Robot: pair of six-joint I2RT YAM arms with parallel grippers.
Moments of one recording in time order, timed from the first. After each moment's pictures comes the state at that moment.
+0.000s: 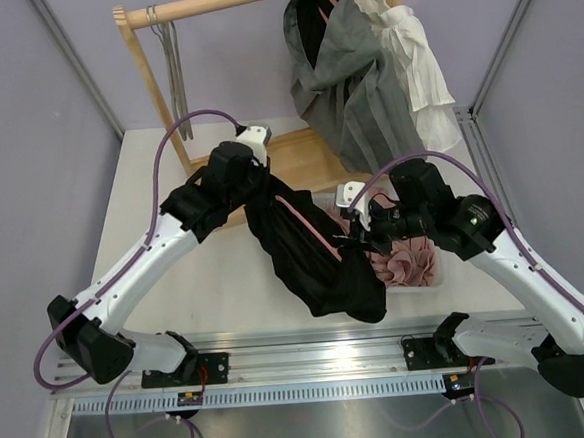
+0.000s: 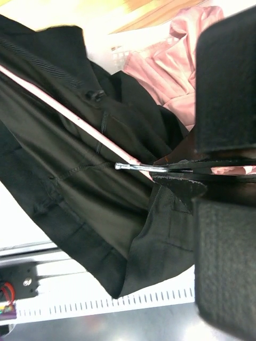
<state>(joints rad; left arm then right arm) -0.68 1.33 1.37 -0.59 -0.14 -0.27 0.69 1.06 1.30 -0.91 -0.53 -0.48</state>
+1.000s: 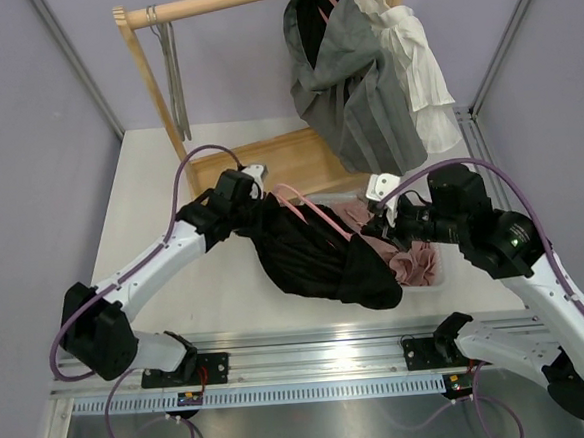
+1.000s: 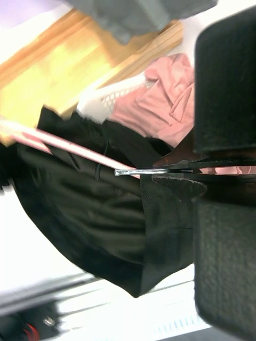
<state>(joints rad) -0.59 1.39 1.12 -0.57 0.02 -0.35 0.67 0.92 1.30 -0.90 -0.40 -0.45</state>
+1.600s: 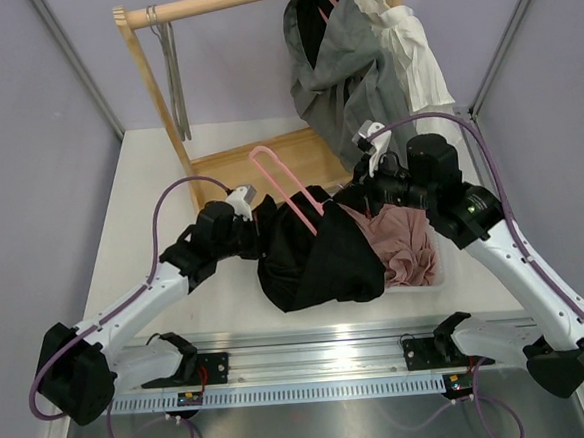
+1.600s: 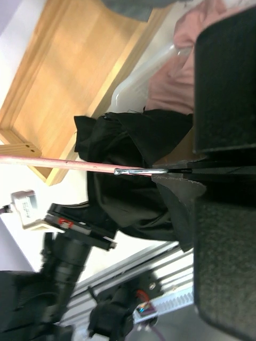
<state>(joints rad) -0.59 1.12 0.74 -0.22 0.24 -0.54 0.56 1.08 1.29 -0.55 -0.44 -0.01</state>
